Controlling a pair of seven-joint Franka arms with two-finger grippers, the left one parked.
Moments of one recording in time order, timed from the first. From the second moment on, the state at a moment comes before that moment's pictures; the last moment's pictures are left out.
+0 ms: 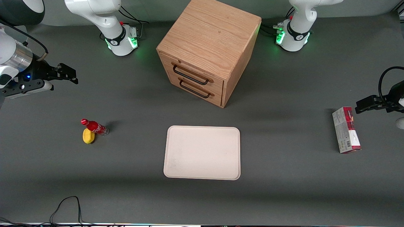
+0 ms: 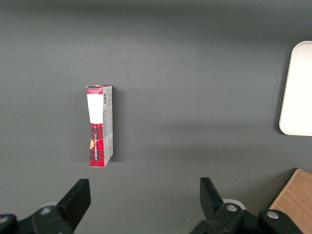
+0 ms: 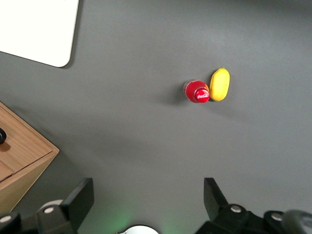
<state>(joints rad) 0.04 -0.14 -0.01 -1.84 0.02 1.61 -0.17</state>
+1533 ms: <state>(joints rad) 0.01 -0.09 -0.06 -1.69 0.02 1.56 -0.22</state>
